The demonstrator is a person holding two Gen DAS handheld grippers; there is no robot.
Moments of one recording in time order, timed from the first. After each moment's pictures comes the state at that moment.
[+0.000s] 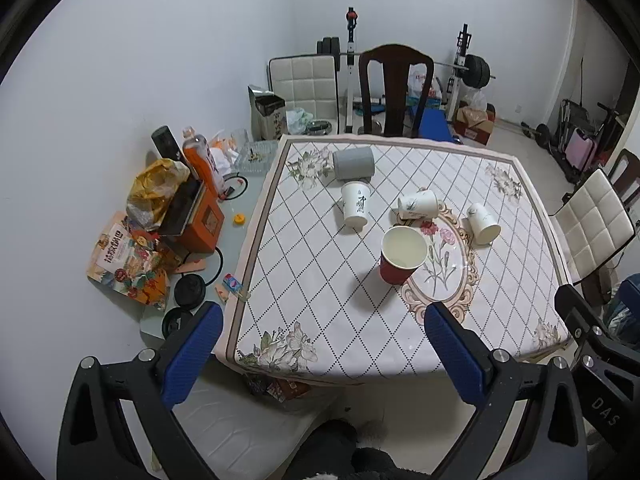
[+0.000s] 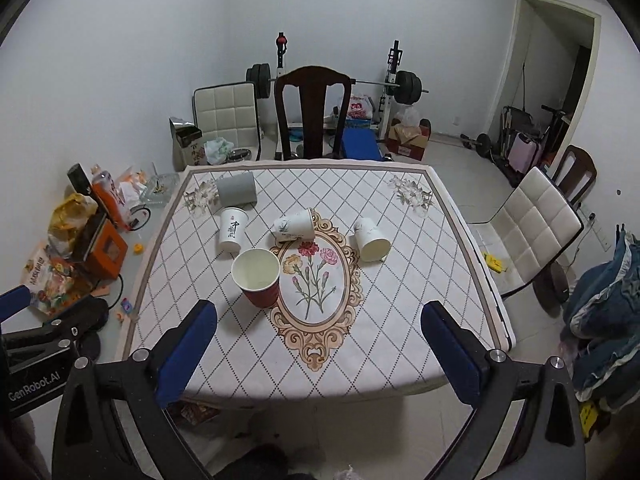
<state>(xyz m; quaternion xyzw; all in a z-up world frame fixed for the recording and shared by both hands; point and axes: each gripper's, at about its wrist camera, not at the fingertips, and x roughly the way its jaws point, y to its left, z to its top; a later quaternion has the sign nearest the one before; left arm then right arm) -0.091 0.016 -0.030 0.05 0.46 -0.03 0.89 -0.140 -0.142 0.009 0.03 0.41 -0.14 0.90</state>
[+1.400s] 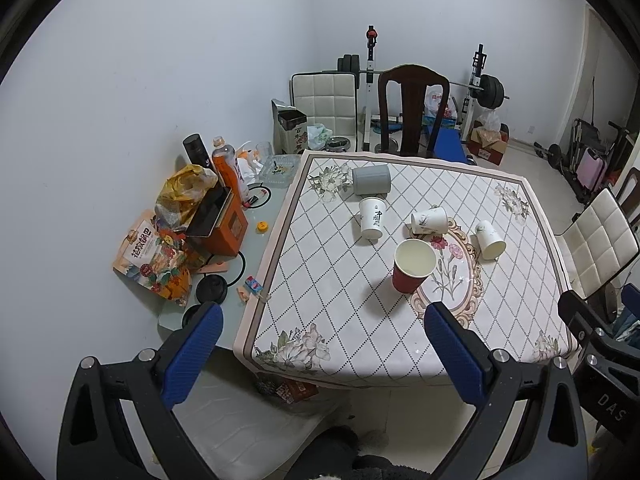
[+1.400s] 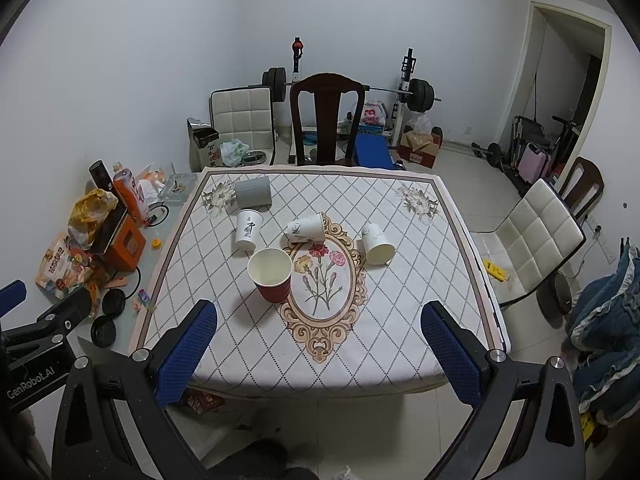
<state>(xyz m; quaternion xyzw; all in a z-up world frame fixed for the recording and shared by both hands) -0.121 0.031 -0.008 0.04 0.43 0.00 0.90 -0.157 -0.135 0.039 0.02 0.41 -0.11 0.90</state>
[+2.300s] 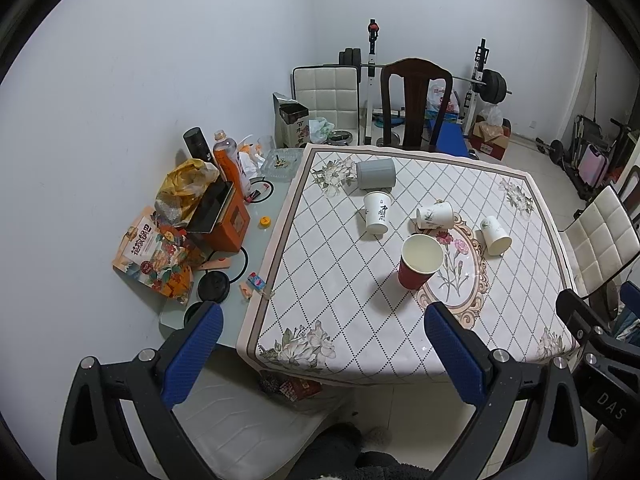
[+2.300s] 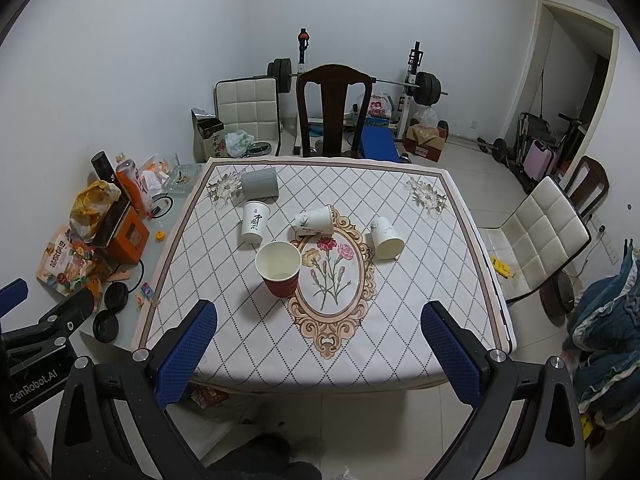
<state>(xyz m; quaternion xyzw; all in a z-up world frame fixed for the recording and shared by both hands) -0.116 0.039 -0.015 0.04 0.44 0.00 0.90 -0.151 -0.125 0.022 0.02 0.42 -0.10 0.90</state>
